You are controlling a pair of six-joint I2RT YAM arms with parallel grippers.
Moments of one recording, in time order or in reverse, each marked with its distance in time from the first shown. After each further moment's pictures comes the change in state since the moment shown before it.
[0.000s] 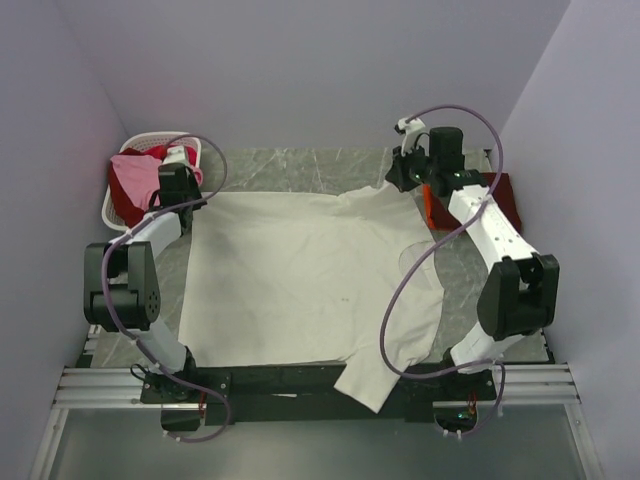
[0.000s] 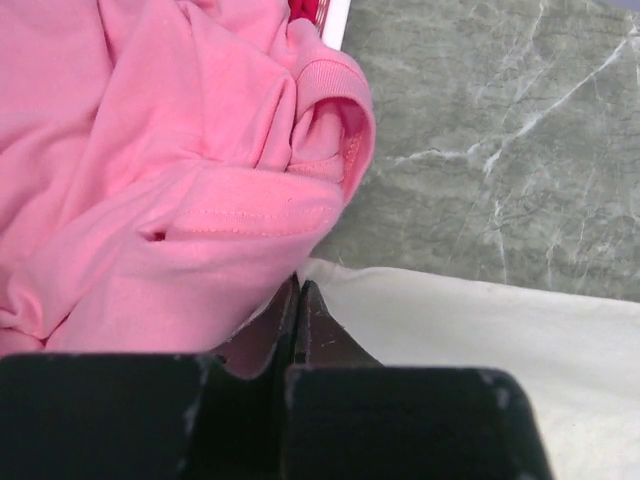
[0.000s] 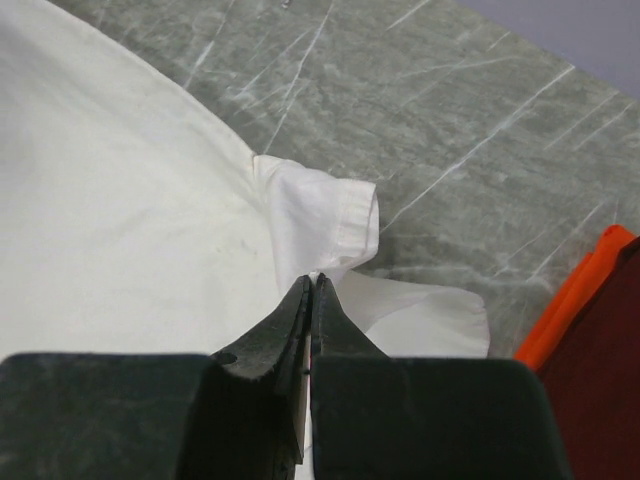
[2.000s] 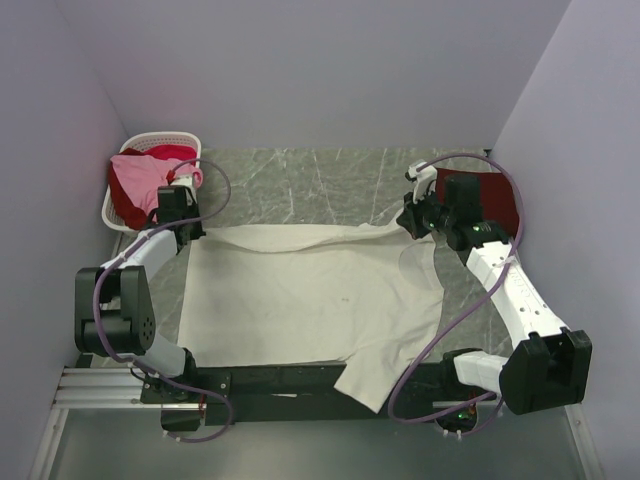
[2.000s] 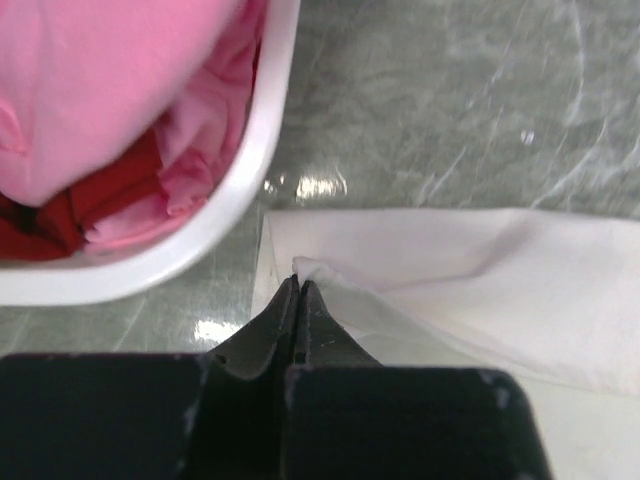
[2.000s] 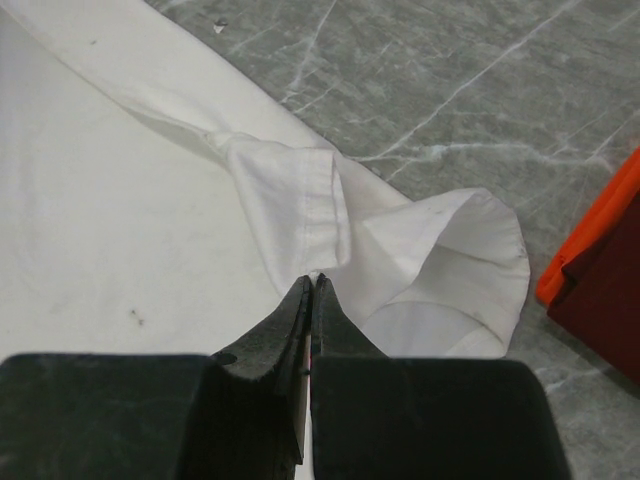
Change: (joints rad) left arm 0.003 -0.167 -0.163 -0.210 0.049 0.105; right arm 0.000 -0.435 -0.428 -0.051 -0.018 -0.049
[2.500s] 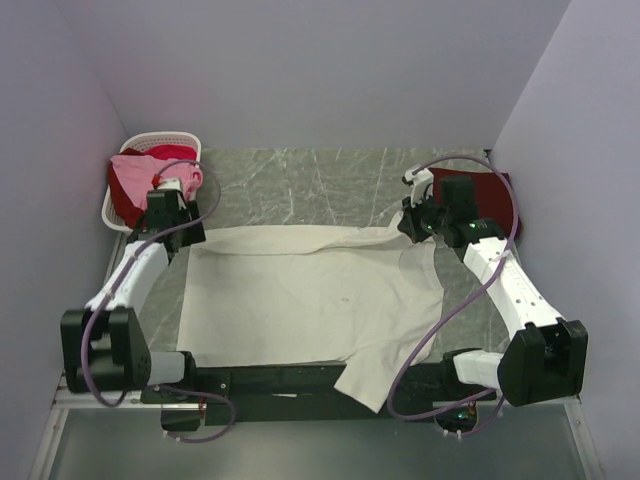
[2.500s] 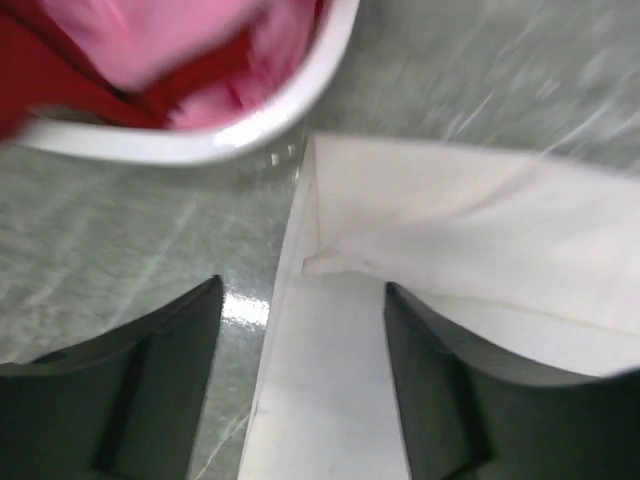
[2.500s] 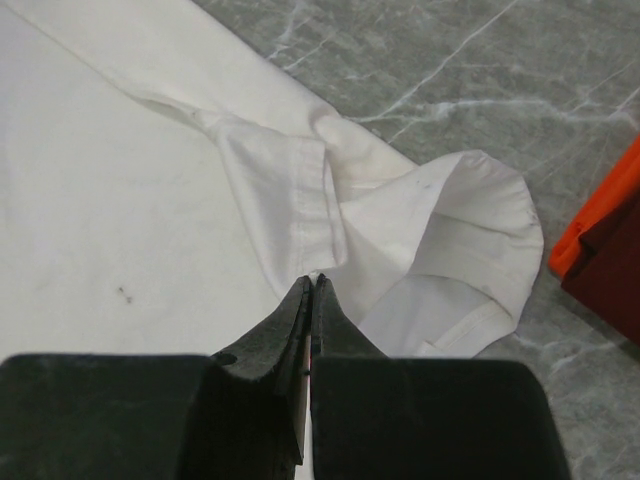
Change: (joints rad) left arm 0.002 -0.152 -0.015 -0.238 -0.062 -0.056; right arm 0.000 0.041 0.000 -0.041 0.043 -0.013
